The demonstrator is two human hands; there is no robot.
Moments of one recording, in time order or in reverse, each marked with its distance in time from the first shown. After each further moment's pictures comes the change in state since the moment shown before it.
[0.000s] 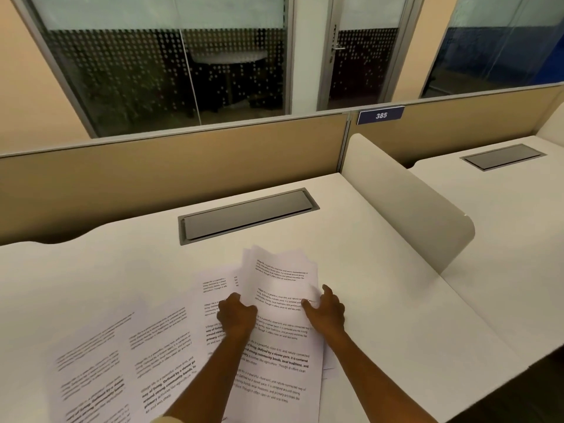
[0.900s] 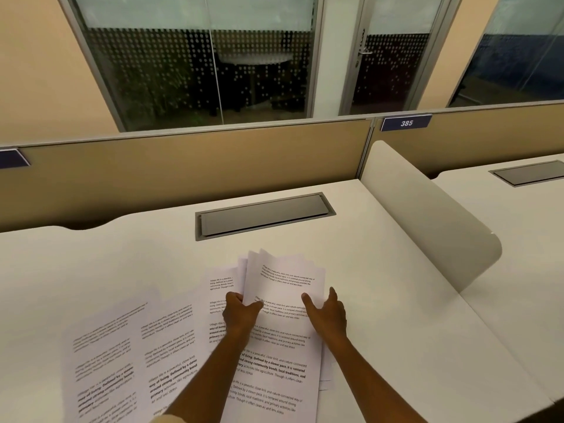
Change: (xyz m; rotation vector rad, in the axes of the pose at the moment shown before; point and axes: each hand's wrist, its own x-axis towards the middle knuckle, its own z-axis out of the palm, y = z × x) left_hand 0.011 -0.012 -0.005 -0.319 0.000 -0.071; right_hand 0.001 -0.018 0.009 0.138 -0.018 0.021
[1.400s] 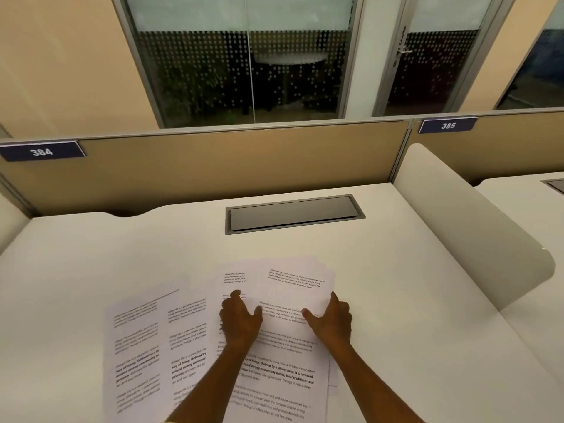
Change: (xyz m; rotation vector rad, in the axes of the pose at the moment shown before) left_hand -0.010 -0.024 -0.048 0.370 0.145 0.139; right_hand -0.014 -0.008 0.037 -0.241 -0.046 -0.108
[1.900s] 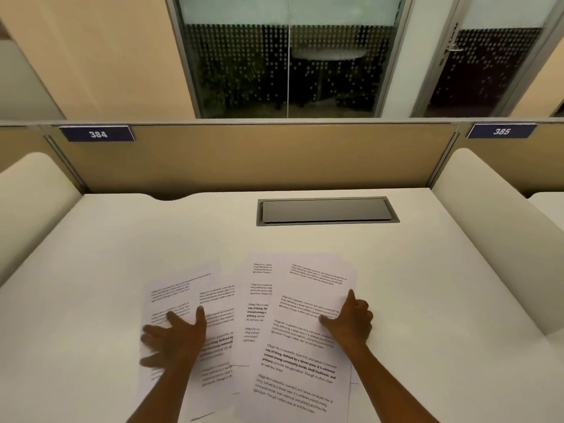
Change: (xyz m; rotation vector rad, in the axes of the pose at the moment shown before) left_hand 0.016 -0.133 -0.098 0.283 0.189 -0.547; right_hand -0.003 -0.012 0.020 -0.287 0.013 -0.080
